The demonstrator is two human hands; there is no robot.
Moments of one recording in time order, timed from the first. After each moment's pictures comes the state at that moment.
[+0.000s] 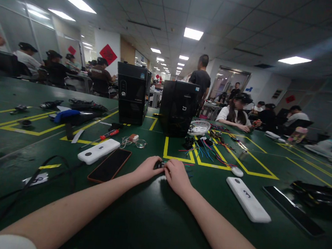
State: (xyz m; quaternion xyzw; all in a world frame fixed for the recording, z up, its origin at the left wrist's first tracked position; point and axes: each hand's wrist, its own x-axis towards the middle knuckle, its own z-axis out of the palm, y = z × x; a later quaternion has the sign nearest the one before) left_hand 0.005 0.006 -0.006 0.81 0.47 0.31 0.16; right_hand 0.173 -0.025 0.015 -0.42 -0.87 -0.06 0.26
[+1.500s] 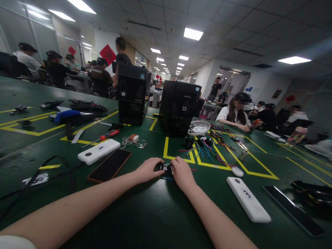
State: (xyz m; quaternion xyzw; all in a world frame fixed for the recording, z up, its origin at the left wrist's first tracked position) left_hand -0.002 0.003 -0.008 0.83 0.45 0.29 0.15; right_hand 0.182 -0.011 0.016 -0.49 -0.85 -0.08 0.18
